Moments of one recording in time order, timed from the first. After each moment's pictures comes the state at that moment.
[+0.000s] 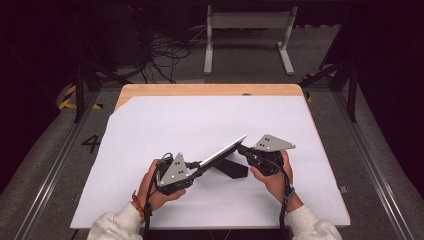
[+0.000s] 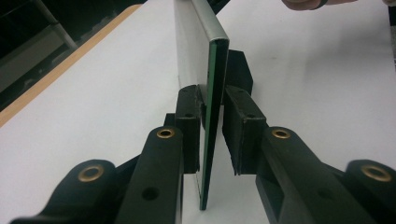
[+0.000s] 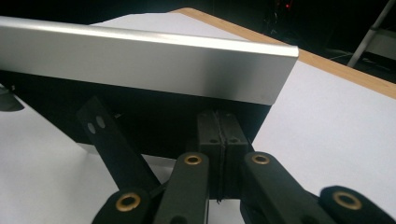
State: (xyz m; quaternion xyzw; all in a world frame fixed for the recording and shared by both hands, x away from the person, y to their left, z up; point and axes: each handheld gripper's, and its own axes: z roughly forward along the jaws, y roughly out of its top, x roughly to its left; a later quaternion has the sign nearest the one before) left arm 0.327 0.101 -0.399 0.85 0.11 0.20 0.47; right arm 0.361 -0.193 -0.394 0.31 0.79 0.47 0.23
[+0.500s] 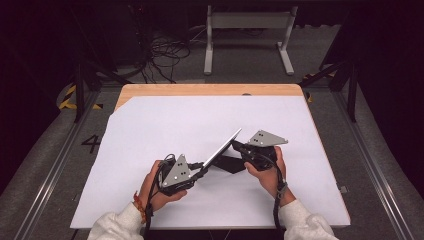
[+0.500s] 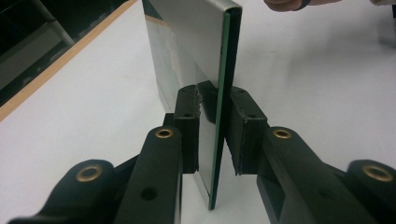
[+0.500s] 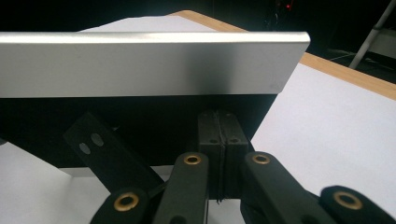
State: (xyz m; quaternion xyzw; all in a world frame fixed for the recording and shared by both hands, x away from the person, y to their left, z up) left arm 0.328 0.097 -0.404 0.86 0.11 0.20 0.46; right arm 0.376 -0.181 -0.397 0.32 0.79 0.48 0.23
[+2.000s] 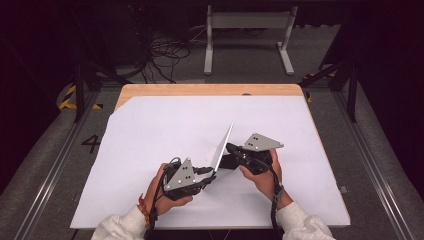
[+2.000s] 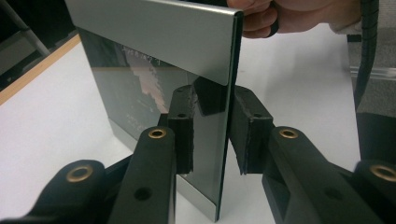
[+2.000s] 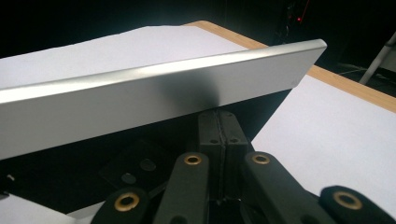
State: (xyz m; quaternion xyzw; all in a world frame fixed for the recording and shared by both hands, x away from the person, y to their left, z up) left arm 0.317 0.083 -0.401 0.85 0.09 0.16 0.49; right arm 0.364 -0.166 -0.392 0.29 0.79 0.49 0.23
